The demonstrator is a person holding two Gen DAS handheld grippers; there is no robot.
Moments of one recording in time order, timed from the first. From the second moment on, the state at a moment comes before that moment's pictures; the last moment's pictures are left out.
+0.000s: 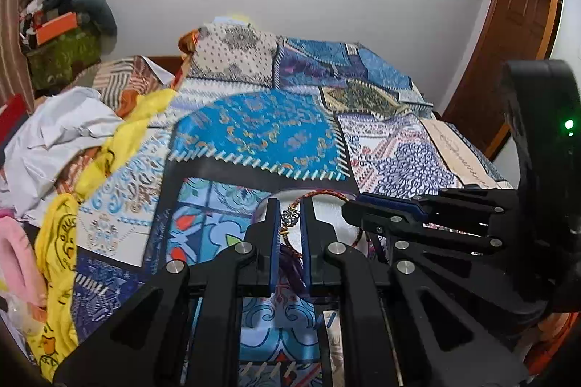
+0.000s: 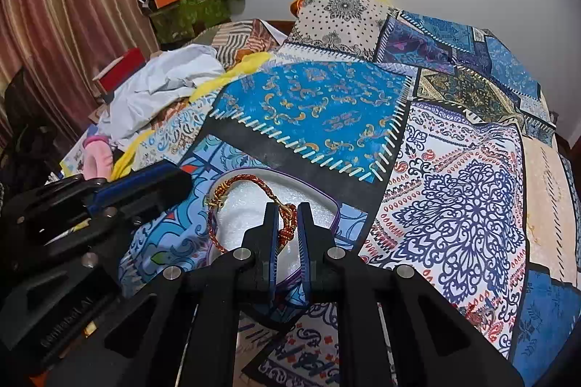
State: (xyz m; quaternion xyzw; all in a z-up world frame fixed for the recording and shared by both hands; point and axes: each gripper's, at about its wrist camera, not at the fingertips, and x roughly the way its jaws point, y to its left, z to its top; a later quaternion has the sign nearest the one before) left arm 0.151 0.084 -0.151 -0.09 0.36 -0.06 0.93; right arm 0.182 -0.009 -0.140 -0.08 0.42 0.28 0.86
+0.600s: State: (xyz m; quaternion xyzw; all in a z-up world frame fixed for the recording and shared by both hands) left arm 0.164 0.076 -0.161 -0.08 0.39 -0.06 0.92; right arm 0.187 -0.011 -0.144 -0.08 0.44 0.27 0.85
